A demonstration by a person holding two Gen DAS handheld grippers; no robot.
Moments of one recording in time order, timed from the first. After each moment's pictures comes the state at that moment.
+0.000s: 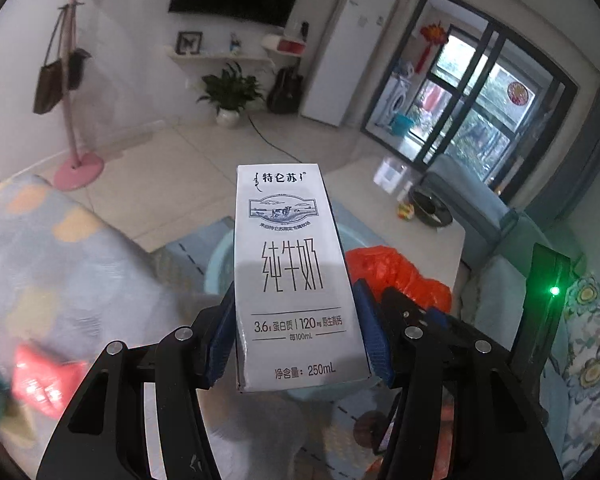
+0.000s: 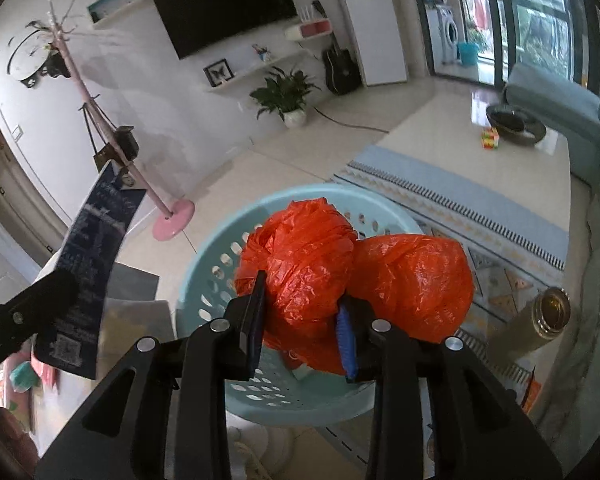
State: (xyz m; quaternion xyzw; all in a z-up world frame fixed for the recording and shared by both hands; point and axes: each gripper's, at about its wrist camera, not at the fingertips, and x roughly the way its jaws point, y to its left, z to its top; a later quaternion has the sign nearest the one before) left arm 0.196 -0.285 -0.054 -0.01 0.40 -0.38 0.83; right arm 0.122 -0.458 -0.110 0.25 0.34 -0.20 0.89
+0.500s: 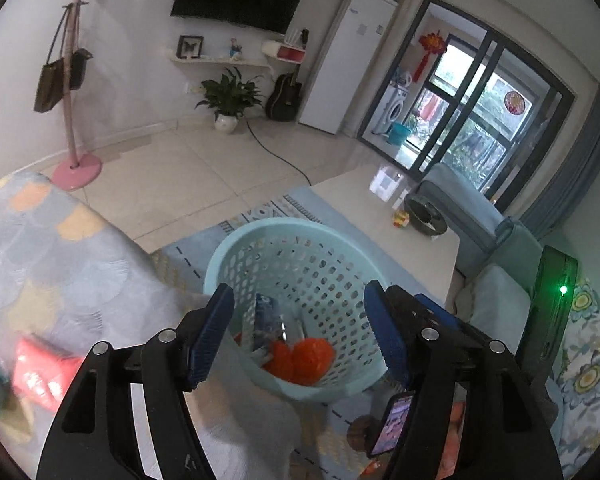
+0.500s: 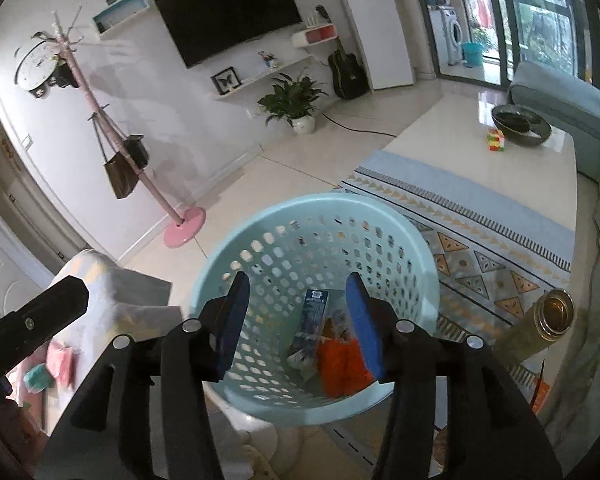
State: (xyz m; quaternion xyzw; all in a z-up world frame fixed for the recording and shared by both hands) left arm 0.179 -0.269 -0.041 -0.03 0.39 -0.38 0.84; right arm 0.106 -0.461 -0.092 0.25 0.32 -0.18 0.90
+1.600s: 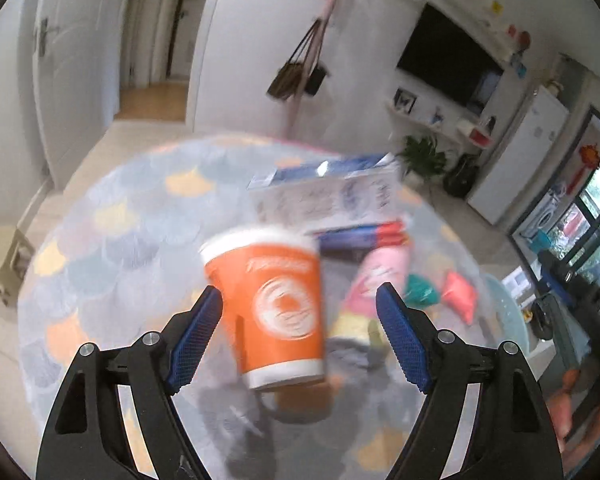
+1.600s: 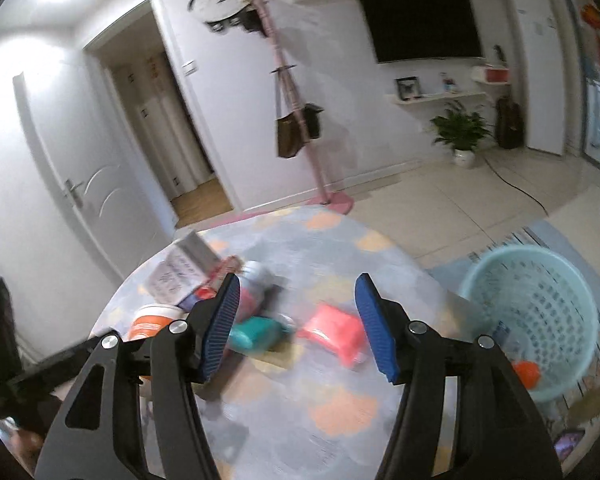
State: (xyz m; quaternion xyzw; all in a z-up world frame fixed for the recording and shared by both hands) left arm 0.131 0.057 -0.018 -0.14 0.39 -0.06 0.91; right arm 0.154 -0.201 0.015 0.13 0.29 0.08 0.94
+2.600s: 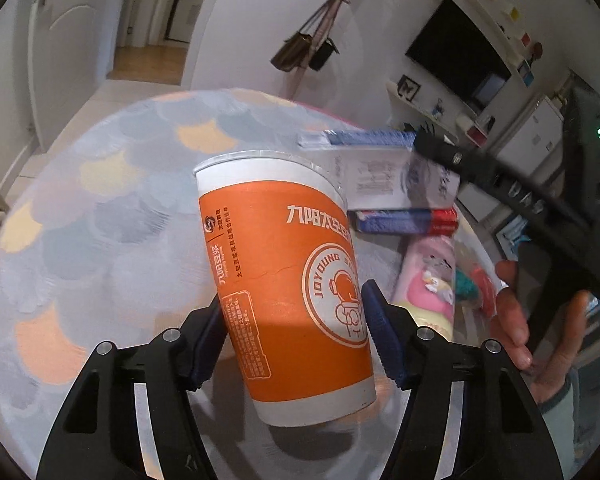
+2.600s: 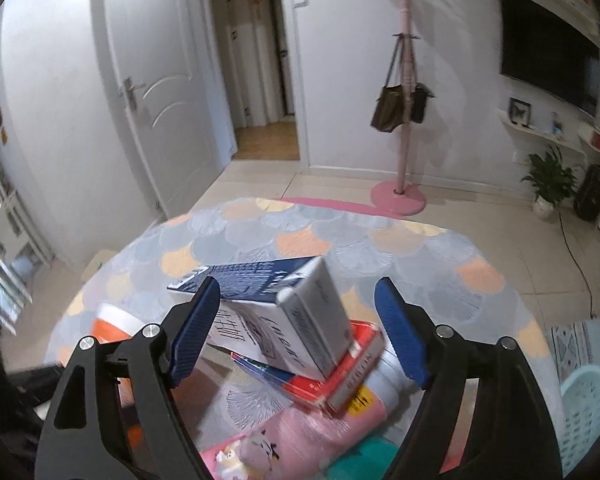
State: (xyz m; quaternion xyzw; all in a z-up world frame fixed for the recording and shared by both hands) left arm 0.136 0.106 -0.058 -0.19 0.42 -0.08 0.89; right arm 0.286 -0.060 -0.016 -0.03 0.34 0.23 0.91
